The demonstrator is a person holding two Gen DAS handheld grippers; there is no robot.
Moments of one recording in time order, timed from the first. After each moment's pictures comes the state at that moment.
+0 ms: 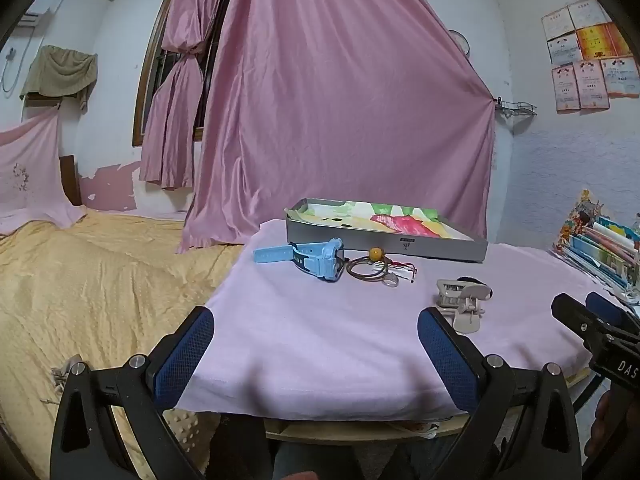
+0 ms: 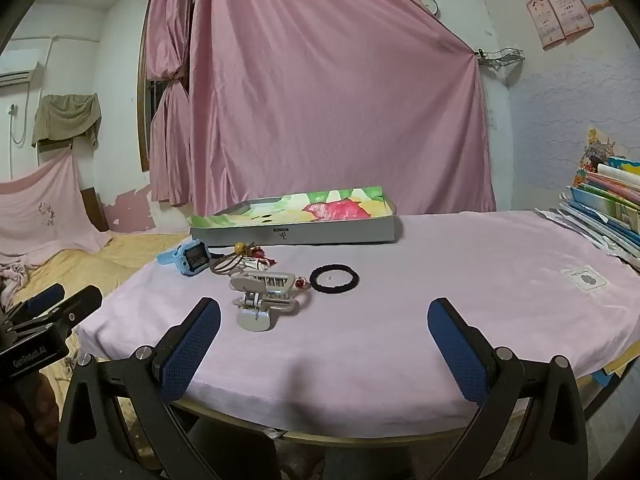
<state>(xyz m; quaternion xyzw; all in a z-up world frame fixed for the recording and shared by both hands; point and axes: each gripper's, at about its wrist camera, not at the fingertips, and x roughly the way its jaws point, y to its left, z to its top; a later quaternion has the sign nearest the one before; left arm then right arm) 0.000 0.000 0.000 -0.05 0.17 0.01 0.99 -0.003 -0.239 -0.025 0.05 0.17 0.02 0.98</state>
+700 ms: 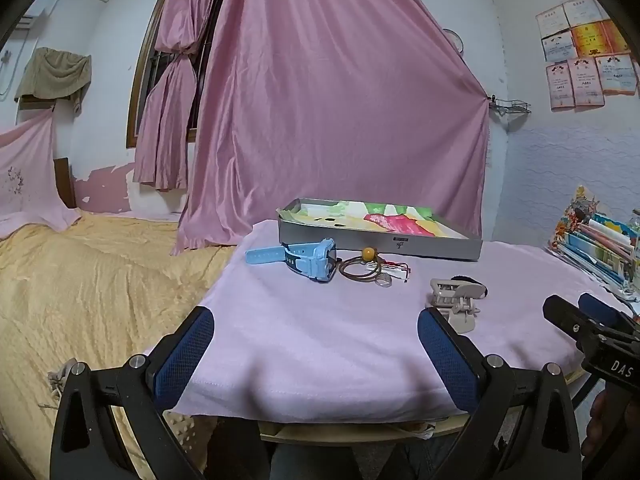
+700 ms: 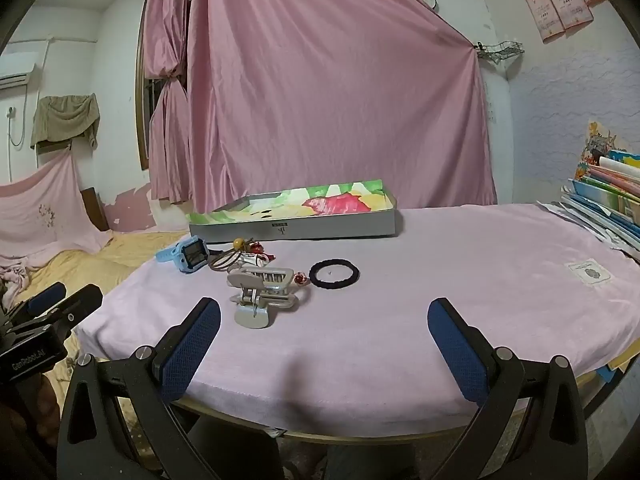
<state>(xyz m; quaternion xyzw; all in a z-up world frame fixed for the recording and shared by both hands) 0.001 -0.005 -0.003 -0.05 0.16 0.00 0.99 -0.001 -0.243 -0.030 0.06 0.17 0.02 0.98</state>
